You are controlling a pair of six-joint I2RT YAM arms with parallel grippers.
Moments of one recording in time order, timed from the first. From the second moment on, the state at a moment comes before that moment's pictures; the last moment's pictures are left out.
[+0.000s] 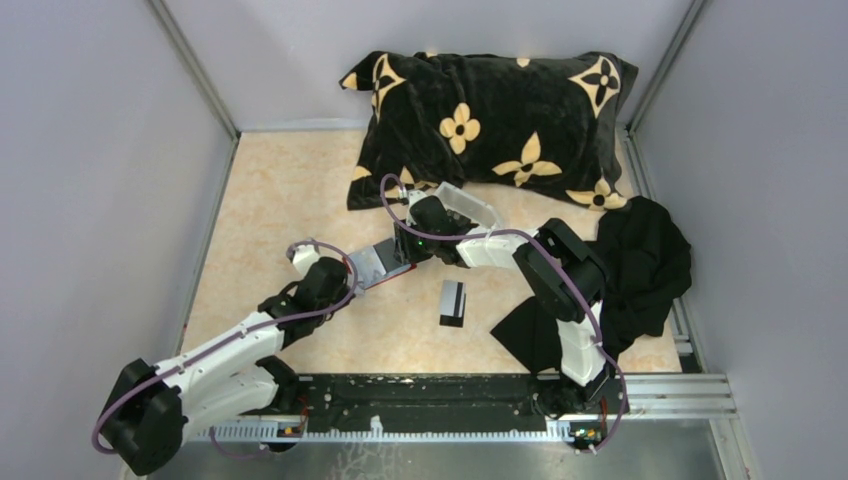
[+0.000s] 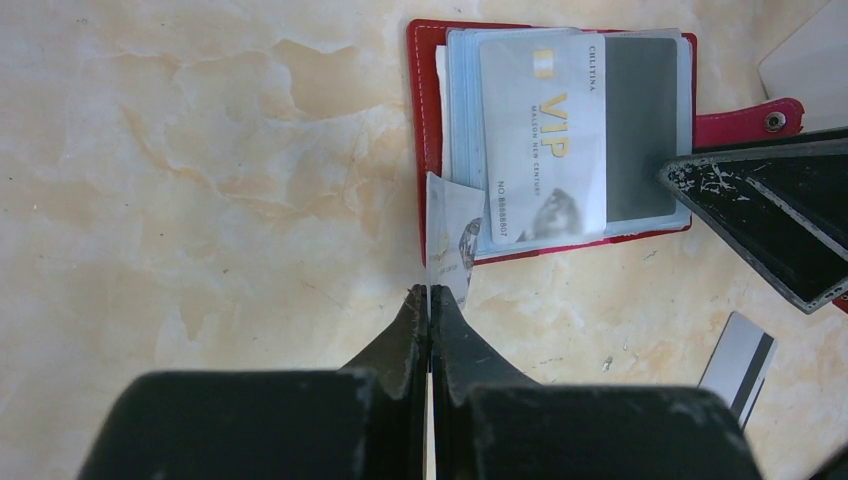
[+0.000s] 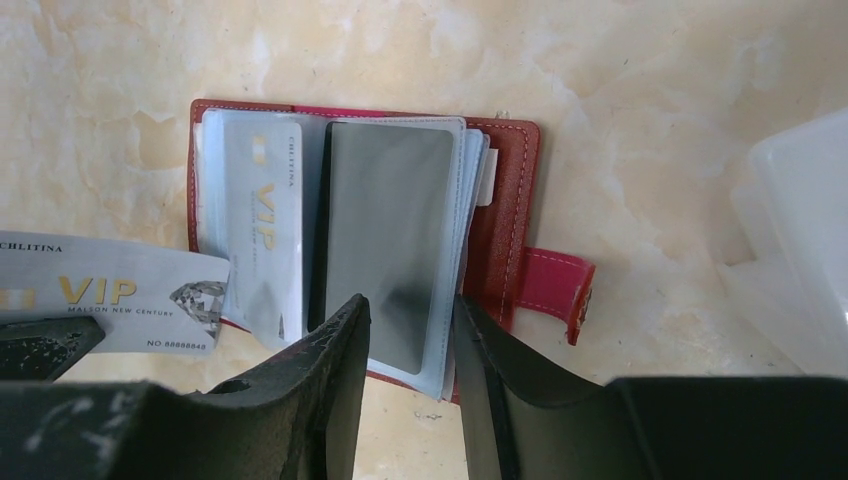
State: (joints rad) left arm -0.66 0.95 0.40 -0.26 -0.47 -0.97; right arm 0.79 1.96 1.17 0.09 -0.14 0.42
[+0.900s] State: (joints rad) left arm -0.66 0.91 0.40 -0.34 -0.49 -1.01; right arm 0.81 1.96 1.18 0.12 -0.16 0.42
